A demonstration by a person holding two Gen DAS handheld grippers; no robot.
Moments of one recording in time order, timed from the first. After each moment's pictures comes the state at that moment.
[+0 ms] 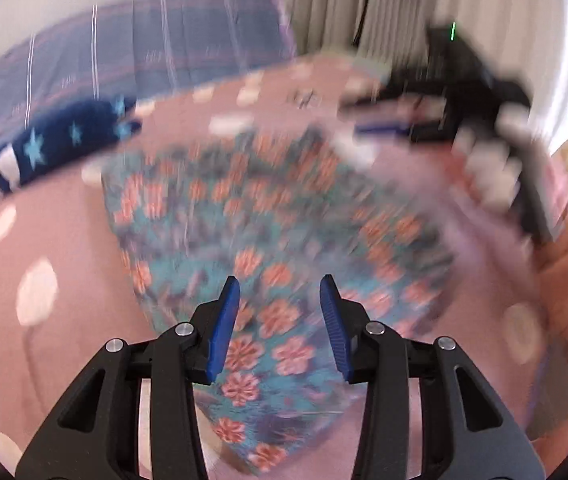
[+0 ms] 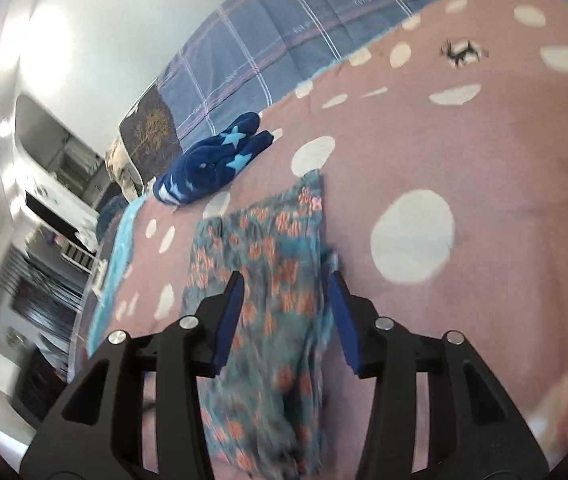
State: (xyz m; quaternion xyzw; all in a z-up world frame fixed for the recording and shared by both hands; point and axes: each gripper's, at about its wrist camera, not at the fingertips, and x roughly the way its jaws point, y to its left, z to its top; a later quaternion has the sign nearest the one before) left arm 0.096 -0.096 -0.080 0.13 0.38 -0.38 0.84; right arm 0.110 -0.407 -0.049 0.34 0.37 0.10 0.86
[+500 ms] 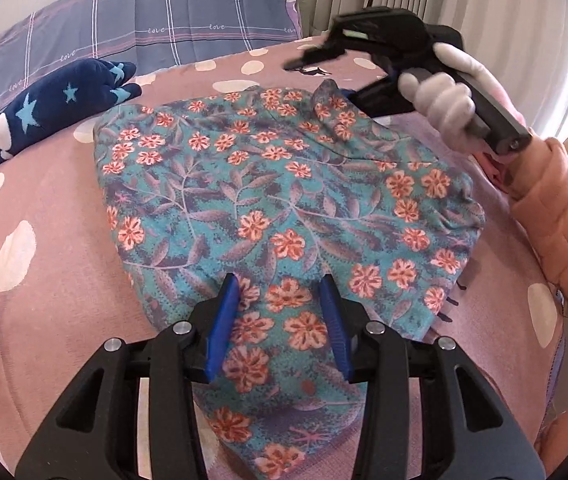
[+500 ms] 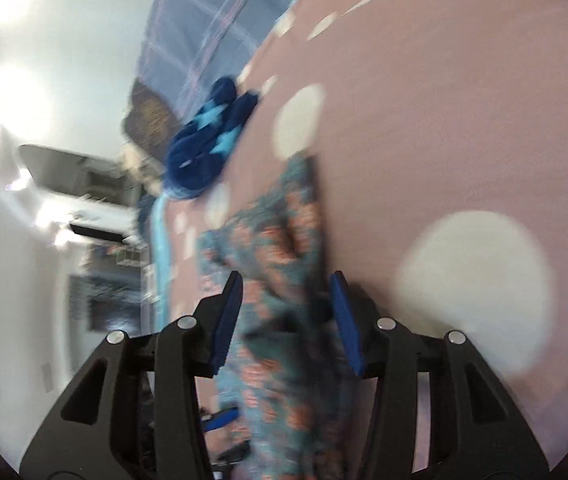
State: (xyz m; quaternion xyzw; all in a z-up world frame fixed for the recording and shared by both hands) left arm 0.094 -0.089 -0.103 0.11 0.39 -0.39 0.83; right arm 0.206 -0.422 -0.104 0.46 0.45 0.20 0.74
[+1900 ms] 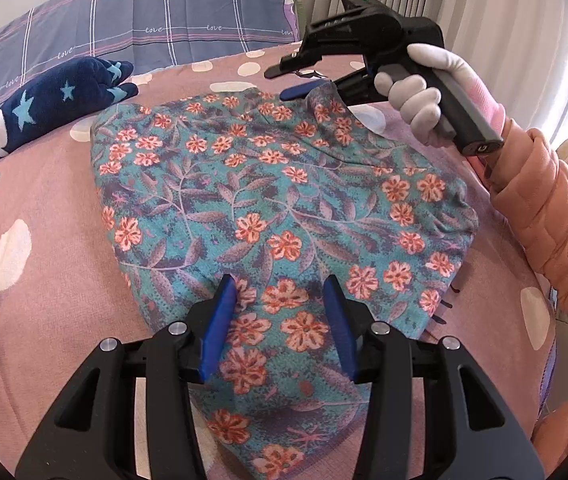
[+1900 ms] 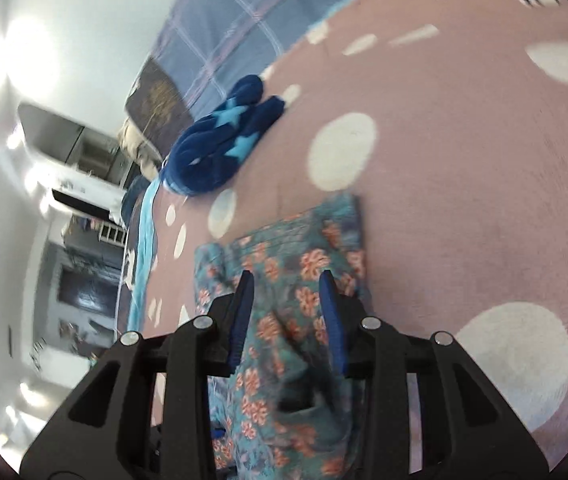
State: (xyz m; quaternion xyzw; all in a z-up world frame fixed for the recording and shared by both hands) left arm 0.096 -0.085 -0.100 0.10 0.39 -0.40 0.83; right arm 0.219 -0.414 -0.087 0.37 0.44 0.16 0.80
